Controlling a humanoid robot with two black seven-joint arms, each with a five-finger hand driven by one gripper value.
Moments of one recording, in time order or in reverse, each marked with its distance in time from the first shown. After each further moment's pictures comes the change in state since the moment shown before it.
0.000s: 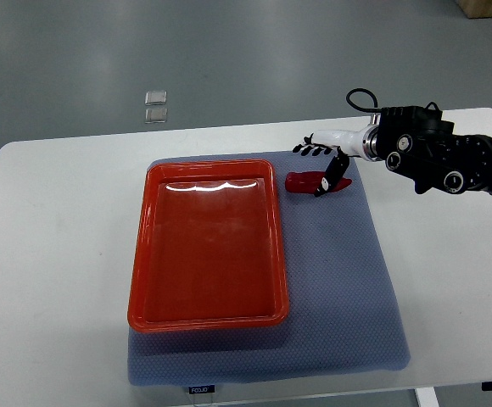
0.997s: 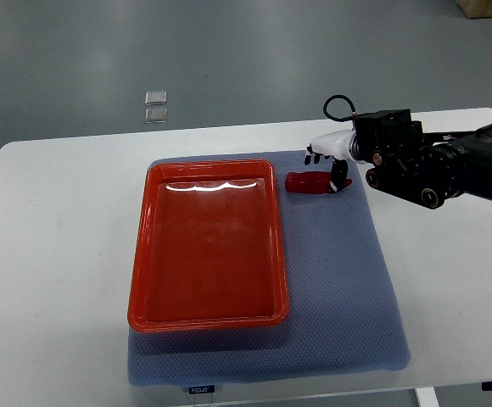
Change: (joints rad) left arm 0.000 0.000 0.000 0.000 0.000 0.000 0.000; right arm 0.052 0.083 -0.130 -0.043 -0.226 -0.002 -0.095
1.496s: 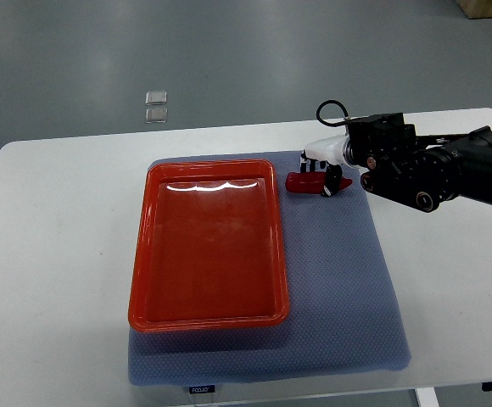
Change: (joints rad) left arm 0.000 0.000 0.000 0.000 0.000 0.000 0.000; right arm -0.003 0.018 0.002 0.005 -0.004 0.015 0.008
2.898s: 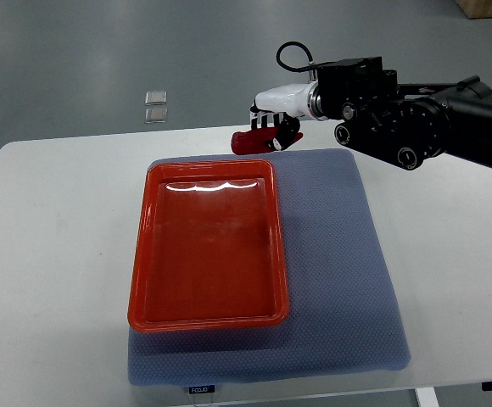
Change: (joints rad) left arm 0.000 0.000 0.000 0.000 0.000 0.000 0.000; right arm 0.155 0.054 0.114 0.020 0.014 0.006 0.145
